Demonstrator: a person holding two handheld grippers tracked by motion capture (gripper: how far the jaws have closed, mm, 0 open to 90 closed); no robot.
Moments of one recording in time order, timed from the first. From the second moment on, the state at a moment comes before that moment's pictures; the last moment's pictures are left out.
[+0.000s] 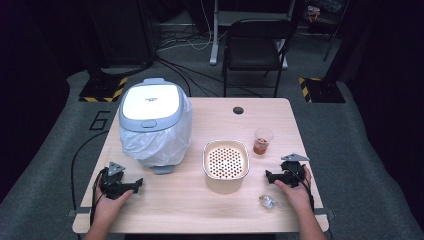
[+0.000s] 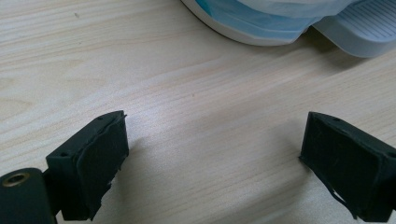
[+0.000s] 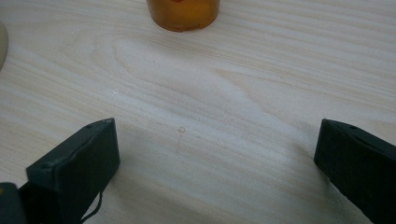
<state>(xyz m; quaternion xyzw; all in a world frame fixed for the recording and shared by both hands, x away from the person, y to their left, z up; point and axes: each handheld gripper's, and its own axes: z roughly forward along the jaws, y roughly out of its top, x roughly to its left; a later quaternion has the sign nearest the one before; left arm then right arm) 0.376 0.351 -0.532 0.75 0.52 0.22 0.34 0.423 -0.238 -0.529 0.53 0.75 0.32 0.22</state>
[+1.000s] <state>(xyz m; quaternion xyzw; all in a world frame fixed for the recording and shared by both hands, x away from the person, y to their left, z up) 0.371 0.348 -0.531 0.73 0.54 0.24 0.34 0.422 -0.236 -0.529 0.54 0.75 0.32 0.22</state>
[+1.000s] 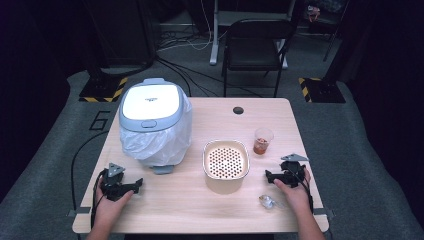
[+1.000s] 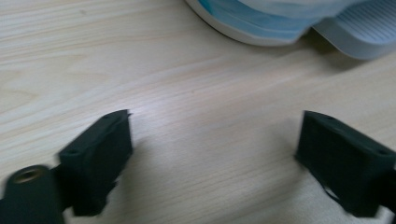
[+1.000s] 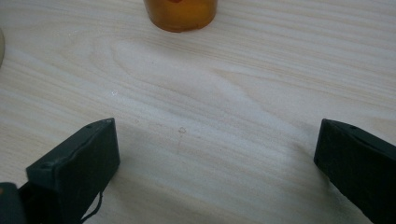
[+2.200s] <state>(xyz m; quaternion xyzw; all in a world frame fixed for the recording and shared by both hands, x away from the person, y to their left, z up) 0.342 0.280 -0.508 0.75 0.47 0.18 0.43 0.423 -0.235 -0.529 0.53 0.75 0.32 0.22</state>
